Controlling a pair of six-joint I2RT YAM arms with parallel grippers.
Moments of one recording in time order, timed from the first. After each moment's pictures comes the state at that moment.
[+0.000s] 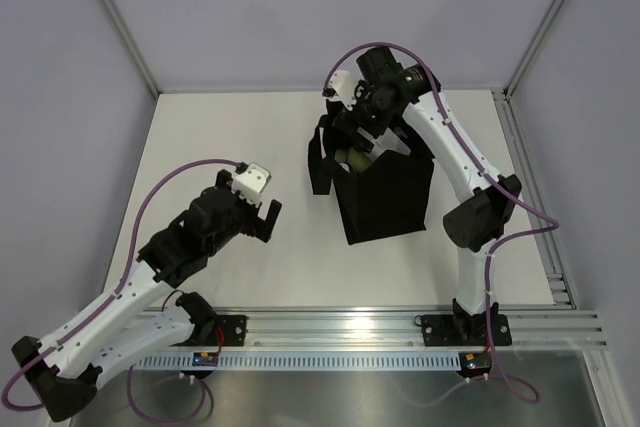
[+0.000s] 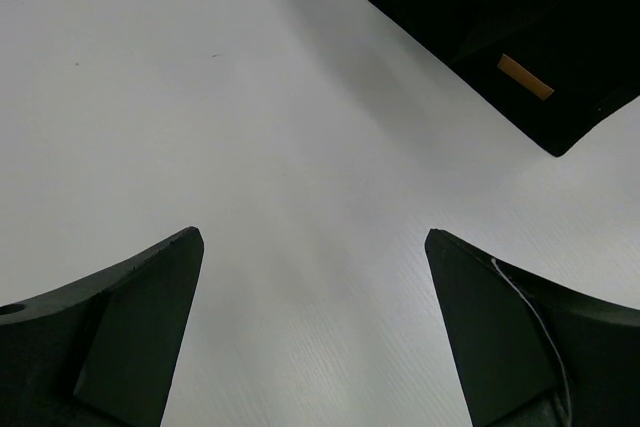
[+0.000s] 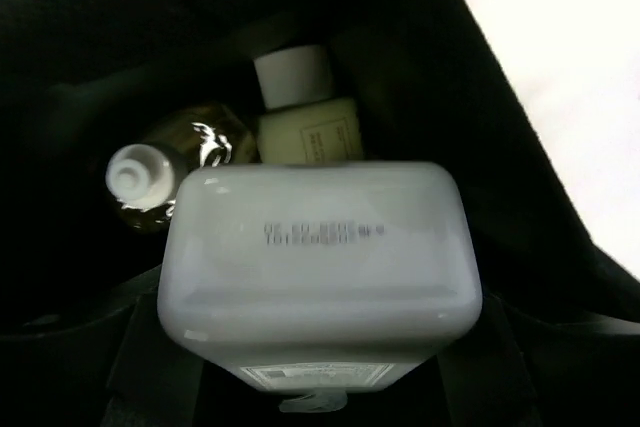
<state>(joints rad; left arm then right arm) -0.74 0.73 0.76 -0.50 -0.24 0.02 0.52 2.00 2.26 -1.25 -0.14 -0.56</state>
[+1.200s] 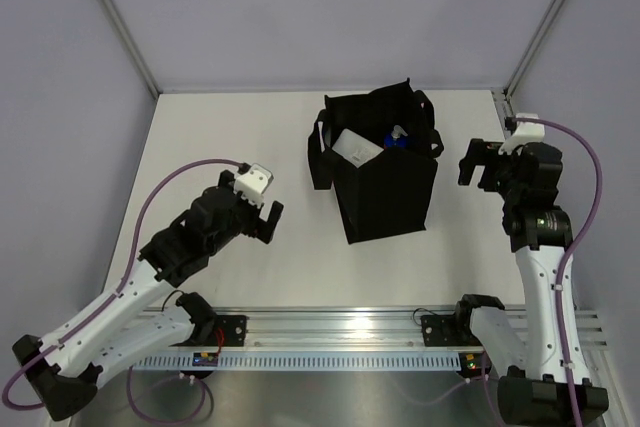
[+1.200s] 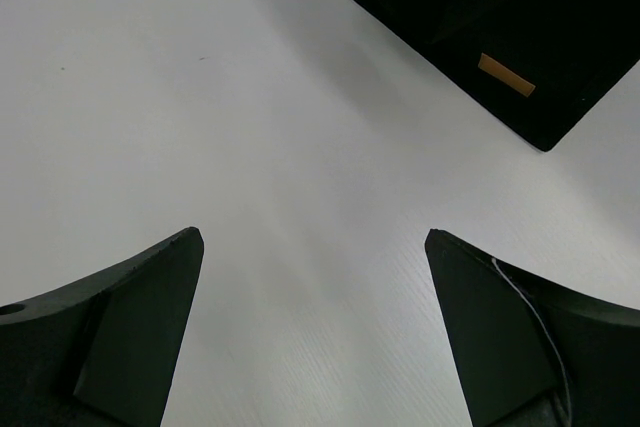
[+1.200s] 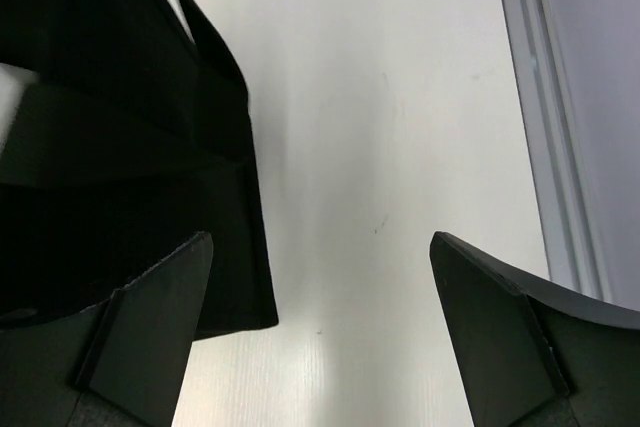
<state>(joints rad) -0.74 0.73 0.76 -0.50 -0.21 0.02 -0.09 0.86 1.05 -0.57 -0.11 0.01</state>
